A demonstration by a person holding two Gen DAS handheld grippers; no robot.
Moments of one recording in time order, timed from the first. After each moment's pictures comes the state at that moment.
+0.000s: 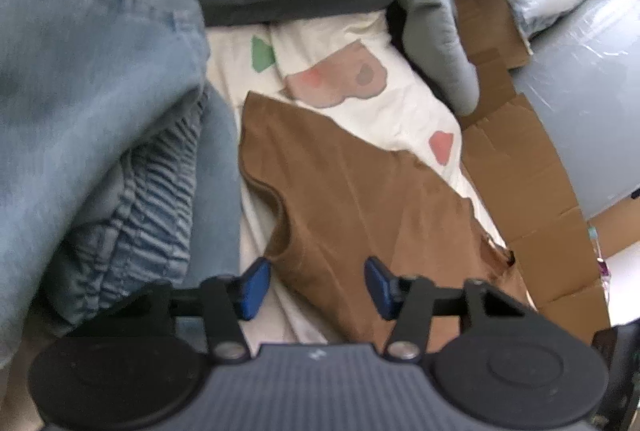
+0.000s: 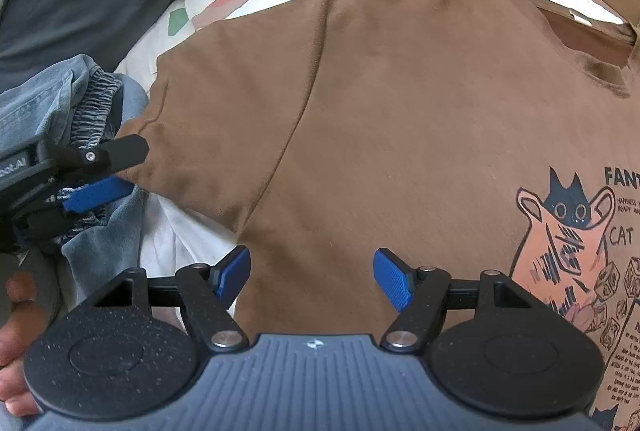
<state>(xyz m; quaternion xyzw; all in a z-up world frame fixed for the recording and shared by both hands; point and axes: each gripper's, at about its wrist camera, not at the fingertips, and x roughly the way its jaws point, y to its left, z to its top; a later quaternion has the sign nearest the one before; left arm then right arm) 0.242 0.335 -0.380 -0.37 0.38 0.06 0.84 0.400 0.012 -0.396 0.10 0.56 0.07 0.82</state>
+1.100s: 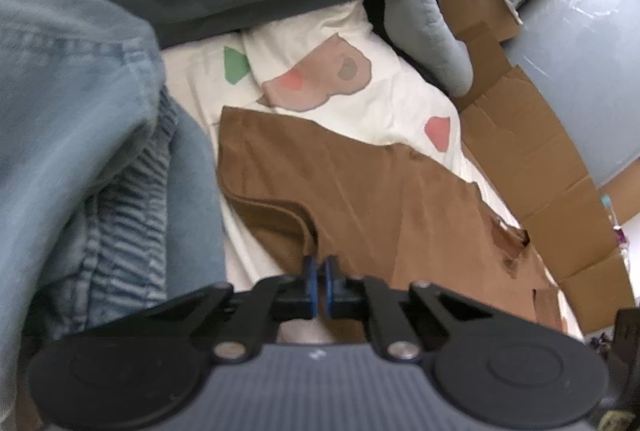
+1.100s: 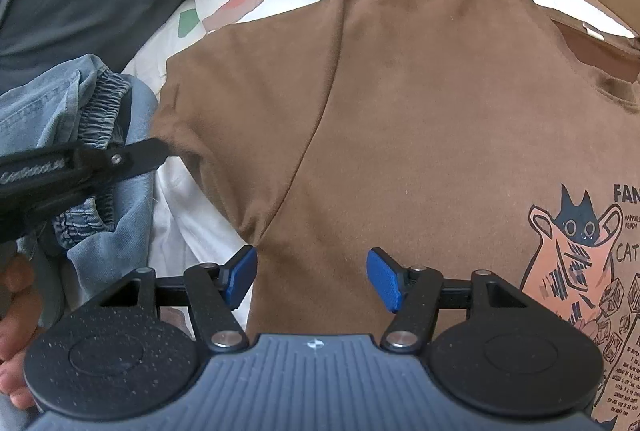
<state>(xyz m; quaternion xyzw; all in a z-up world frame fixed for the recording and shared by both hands) 0.261 0.323 -0.375 -0.31 0.40 0.06 0.86 0.406 0.018 -0.392 0.09 0.56 0.08 0.82</state>
